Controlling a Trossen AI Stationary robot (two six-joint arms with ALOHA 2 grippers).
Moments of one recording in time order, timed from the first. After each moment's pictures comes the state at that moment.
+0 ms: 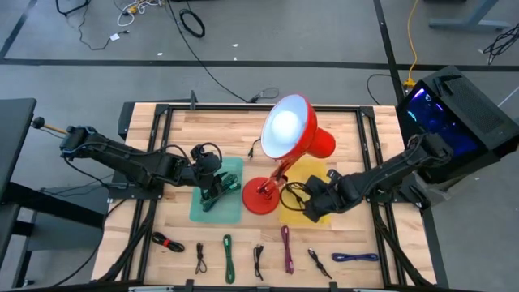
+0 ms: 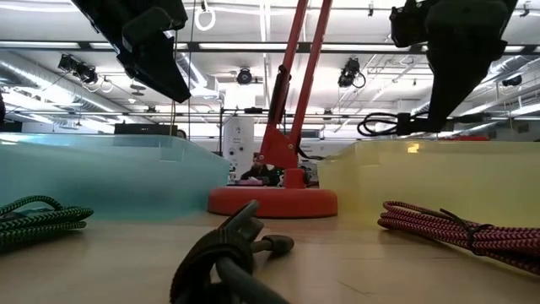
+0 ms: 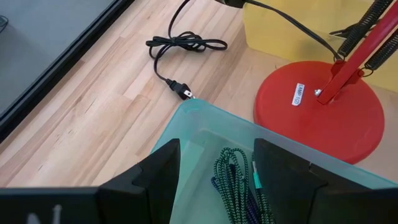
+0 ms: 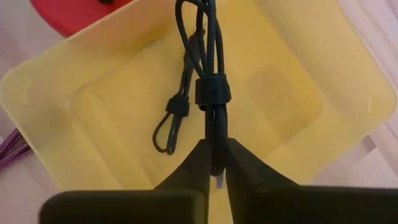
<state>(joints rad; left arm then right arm) -0.24 1.18 0.81 -0.52 -0.61 -0.48 0.43 1.49 1.08 -0.99 0.37 0.97</state>
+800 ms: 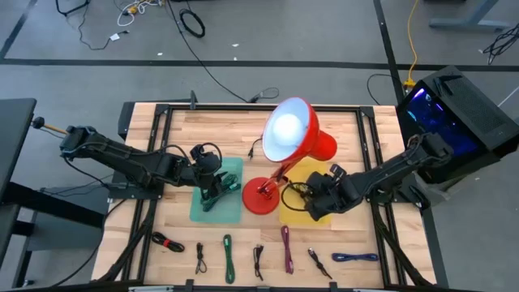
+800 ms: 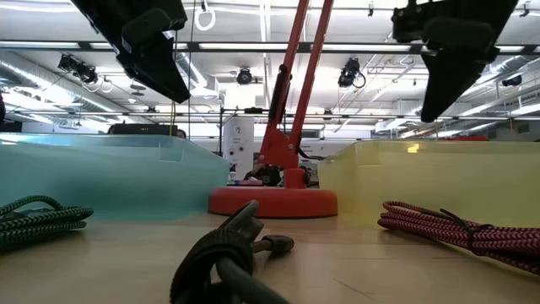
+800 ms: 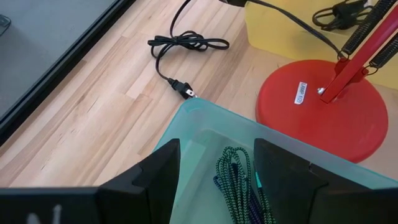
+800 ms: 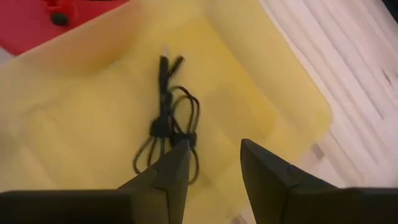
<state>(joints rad) -0.24 1.18 0.81 -0.52 -0.61 -0.48 0.44 1.49 1.08 -1.08 0.51 1.02</state>
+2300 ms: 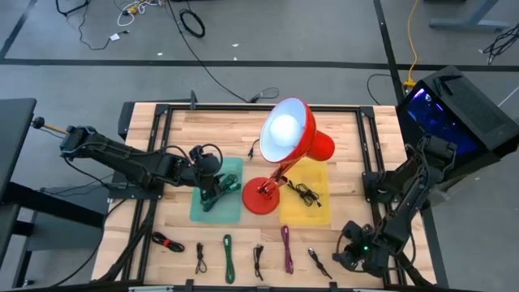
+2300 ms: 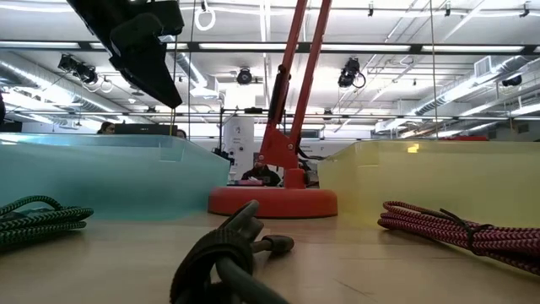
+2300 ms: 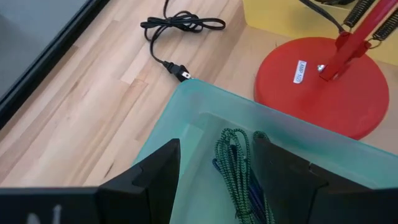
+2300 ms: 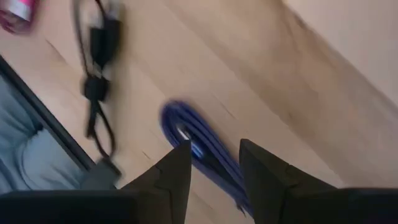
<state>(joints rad) -0.24 1.18 0.81 -0.58 -0.57 -0.49 1.12 1.49 0.76 -0.53 0.21 1.92</state>
